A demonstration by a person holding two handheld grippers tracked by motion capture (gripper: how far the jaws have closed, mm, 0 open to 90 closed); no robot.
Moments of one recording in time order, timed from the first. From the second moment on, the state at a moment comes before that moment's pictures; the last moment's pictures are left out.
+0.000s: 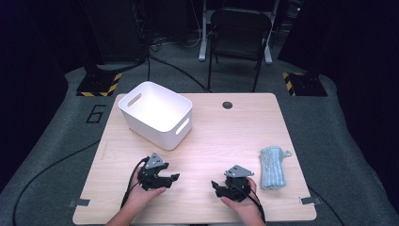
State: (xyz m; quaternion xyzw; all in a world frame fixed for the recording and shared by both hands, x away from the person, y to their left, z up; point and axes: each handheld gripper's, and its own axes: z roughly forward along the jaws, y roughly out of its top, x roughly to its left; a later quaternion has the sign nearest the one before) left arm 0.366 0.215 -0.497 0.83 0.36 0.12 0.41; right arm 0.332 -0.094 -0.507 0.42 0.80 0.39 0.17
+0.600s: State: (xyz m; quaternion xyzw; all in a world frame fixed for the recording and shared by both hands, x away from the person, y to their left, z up) left arm 0.364 0.220 -0.494 0.82 0.37 0.12 0.41; right arm 0.331 -0.093 -0.502 0.43 0.79 0.41 0.14
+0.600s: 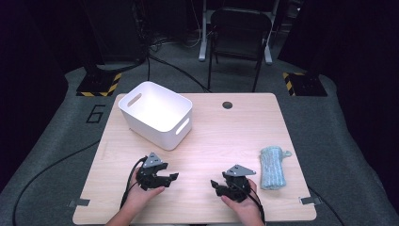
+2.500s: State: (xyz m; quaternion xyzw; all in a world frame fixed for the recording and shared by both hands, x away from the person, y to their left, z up) left arm 0.374 0.248 -0.487 0.79 0.41 0.11 0.43; right arm 0.333 -0.130 -0.485 0.47 0.76 0.41 0.18
